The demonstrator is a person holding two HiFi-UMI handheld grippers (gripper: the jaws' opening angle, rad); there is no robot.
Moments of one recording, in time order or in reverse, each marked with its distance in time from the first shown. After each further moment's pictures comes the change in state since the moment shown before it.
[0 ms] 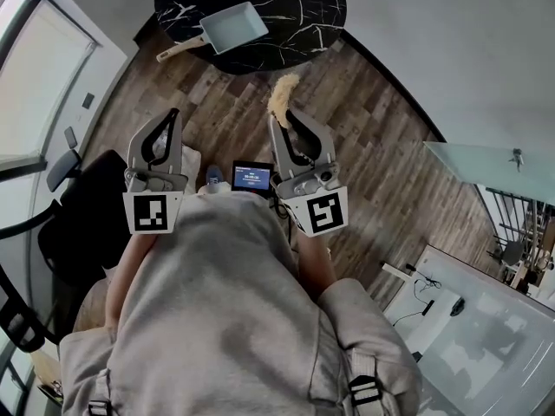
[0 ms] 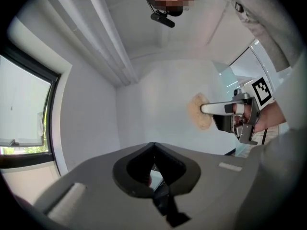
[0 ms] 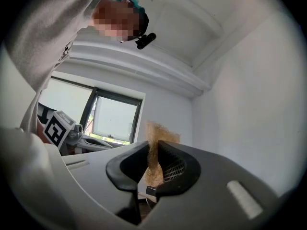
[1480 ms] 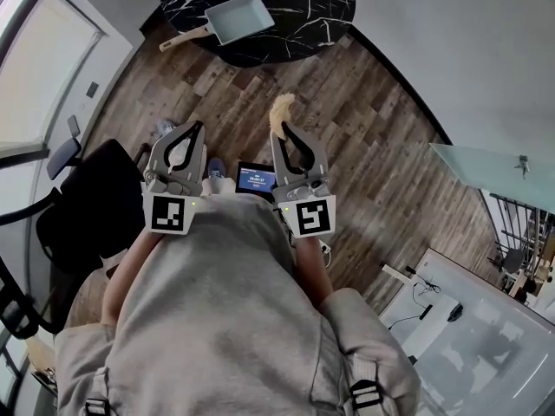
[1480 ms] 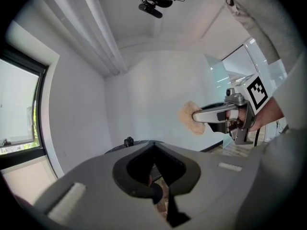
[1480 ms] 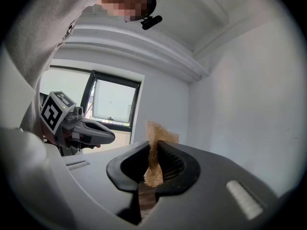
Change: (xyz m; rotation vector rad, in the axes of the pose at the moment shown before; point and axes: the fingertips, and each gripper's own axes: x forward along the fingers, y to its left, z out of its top) left arm -0.007 -0.062 -0.041 -0.026 0.098 -0.095; right arm -0.042 0.007 -0.074 -0.040 0.230 -0.032
